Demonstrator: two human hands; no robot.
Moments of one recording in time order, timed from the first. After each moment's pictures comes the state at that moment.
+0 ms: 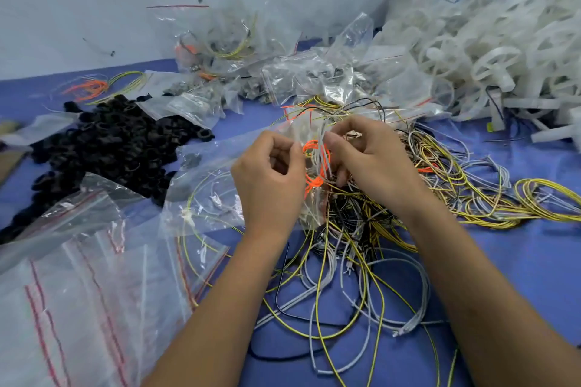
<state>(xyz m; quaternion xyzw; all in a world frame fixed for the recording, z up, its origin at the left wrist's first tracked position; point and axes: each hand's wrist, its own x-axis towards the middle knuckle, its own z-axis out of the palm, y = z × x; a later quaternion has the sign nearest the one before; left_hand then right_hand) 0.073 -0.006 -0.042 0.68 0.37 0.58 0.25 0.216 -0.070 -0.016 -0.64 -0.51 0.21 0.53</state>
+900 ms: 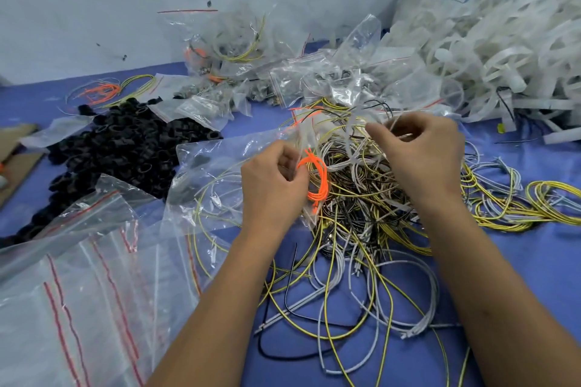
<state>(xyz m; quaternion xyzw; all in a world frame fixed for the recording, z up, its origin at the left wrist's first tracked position) 0.062 0.010 -0.051 0.74 0.40 0.47 0.28 0.235 -0.080 -0.009 -0.75 -0.36 -0.01 0.55</state>
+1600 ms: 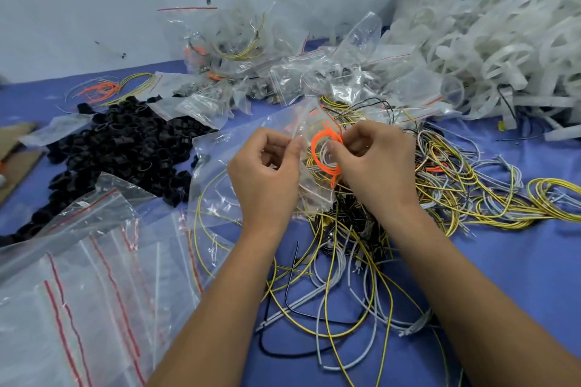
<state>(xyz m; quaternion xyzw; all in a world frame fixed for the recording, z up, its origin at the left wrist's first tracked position) 0.060 -0.001 -0.036 0.63 0.36 0.59 0.36 0.192 -0.065 -0.020 -0.71 -0.46 -0.01 0.53</state>
